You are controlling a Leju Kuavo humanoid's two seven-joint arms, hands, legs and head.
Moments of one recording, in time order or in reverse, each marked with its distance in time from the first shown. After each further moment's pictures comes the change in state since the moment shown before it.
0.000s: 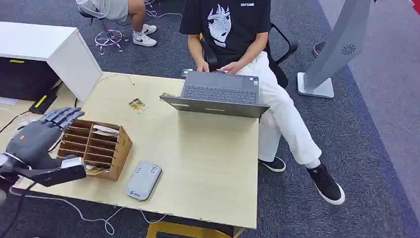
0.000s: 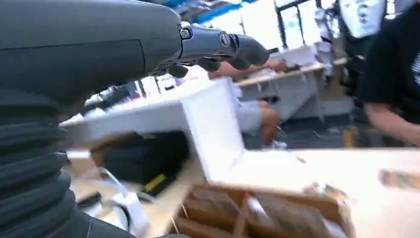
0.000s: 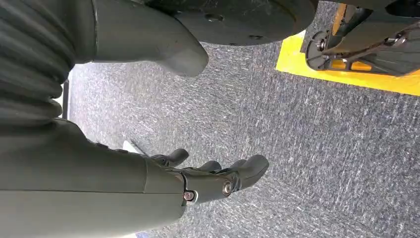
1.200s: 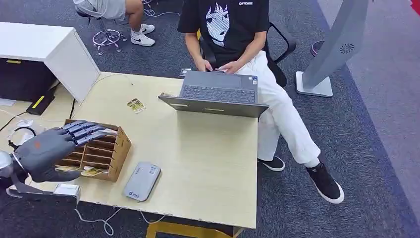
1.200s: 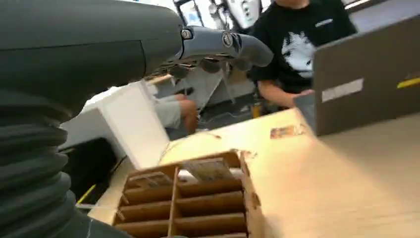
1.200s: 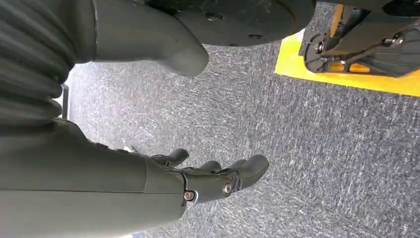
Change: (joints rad) left arm -0.197 0.343 -0.495 -0.109 0.255 0.106 -0.034; right arm 0.001 0.000 -0.008 0.000 -0.010 0.004 -0.006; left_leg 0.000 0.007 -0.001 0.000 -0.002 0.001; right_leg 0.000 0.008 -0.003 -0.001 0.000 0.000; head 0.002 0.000
